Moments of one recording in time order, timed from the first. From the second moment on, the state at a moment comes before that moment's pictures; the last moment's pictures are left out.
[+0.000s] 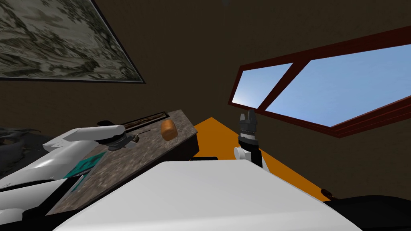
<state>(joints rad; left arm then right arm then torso) -0.09 1.09 0.27 -1.07 0.66 1.30 -0.57 0.49 0.04 -0.03 -2.31 0.04 -0.50 0.15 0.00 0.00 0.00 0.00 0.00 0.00</state>
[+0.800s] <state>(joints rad) 0.06 1.12 0.23 -1.28 0.75 1.36 -0.46 0.49 0.05 -0.03 -2.31 0.04 -0.50 0.15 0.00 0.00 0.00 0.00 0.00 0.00</state>
